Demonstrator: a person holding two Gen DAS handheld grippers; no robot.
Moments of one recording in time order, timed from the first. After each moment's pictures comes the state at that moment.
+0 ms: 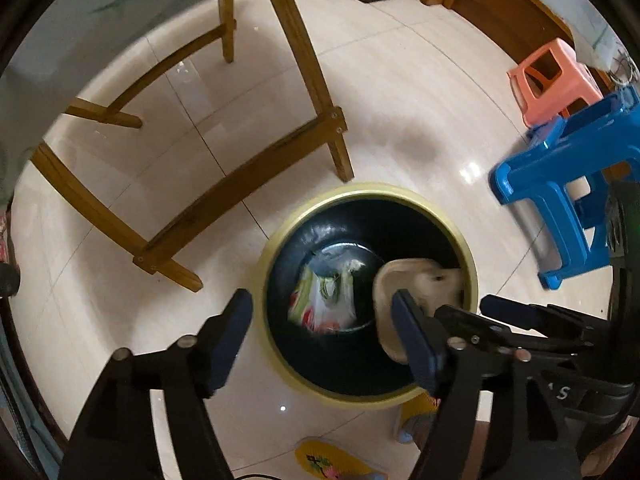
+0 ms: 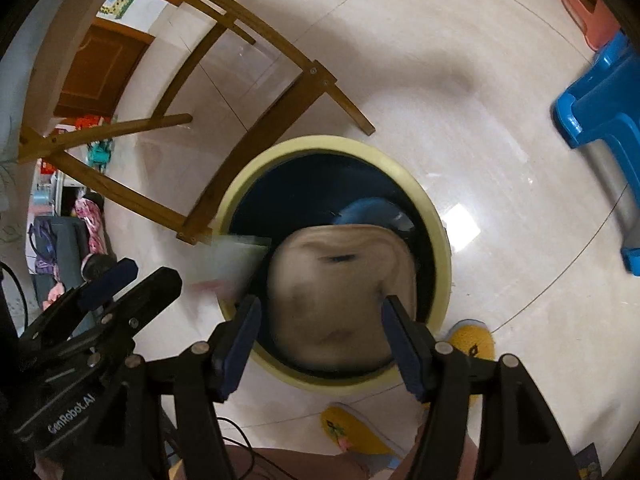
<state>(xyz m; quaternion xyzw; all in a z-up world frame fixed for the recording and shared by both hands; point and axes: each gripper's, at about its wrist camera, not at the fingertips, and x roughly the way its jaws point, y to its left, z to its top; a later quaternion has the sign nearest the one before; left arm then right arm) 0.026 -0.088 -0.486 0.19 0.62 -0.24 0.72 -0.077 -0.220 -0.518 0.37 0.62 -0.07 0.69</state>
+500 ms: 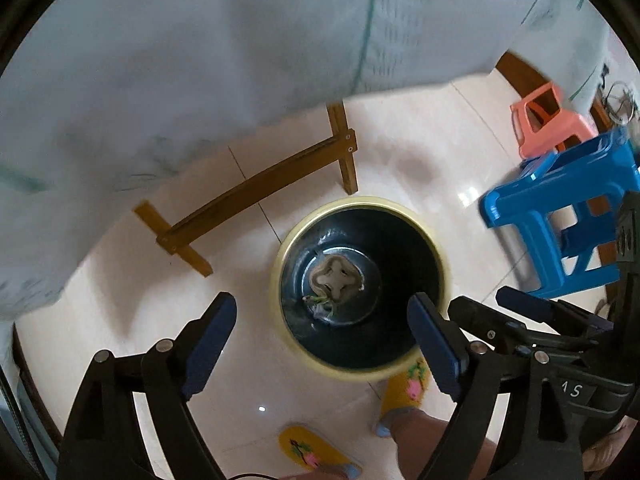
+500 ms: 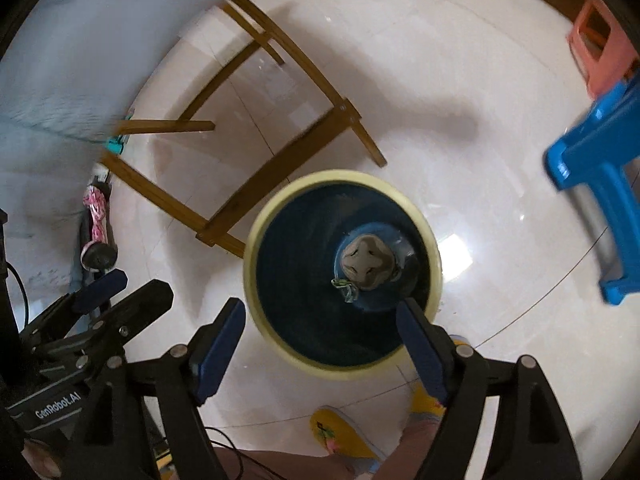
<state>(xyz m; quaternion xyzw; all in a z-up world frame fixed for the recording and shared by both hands) 0.014 -0.054 -0.411 0.14 0.62 -0.22 0.74 -0.076 -0.208 -0.442 0.32 0.60 -0.06 0.73</state>
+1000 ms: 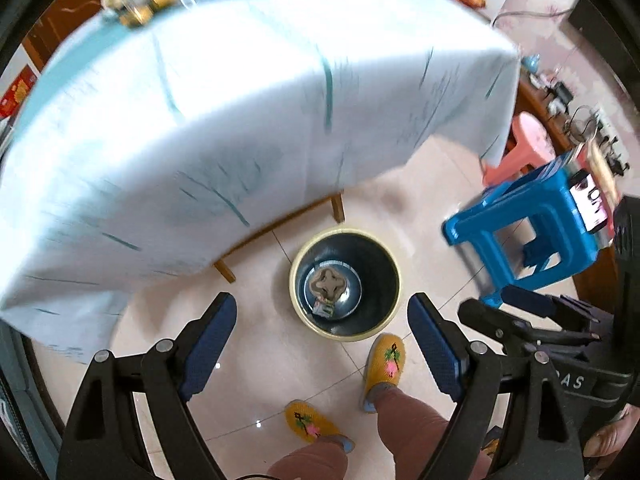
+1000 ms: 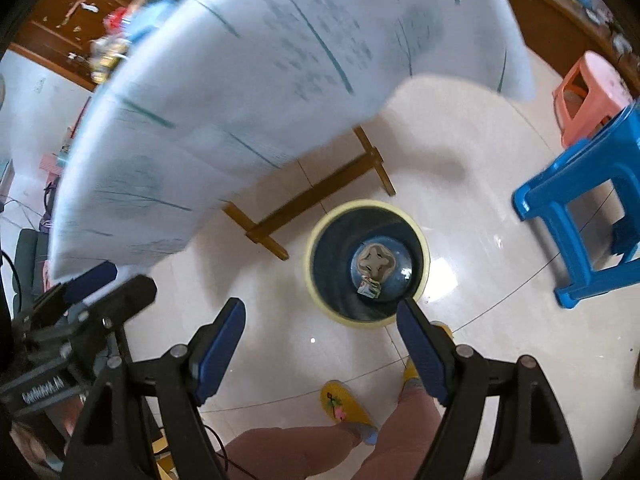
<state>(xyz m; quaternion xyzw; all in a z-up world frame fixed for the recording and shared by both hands) -0.015 -0.004 -0.198 0.12 0.58 -0.24 0.77 -0.106 -0.176 -0.241 0.28 0.58 -0.06 0.76</state>
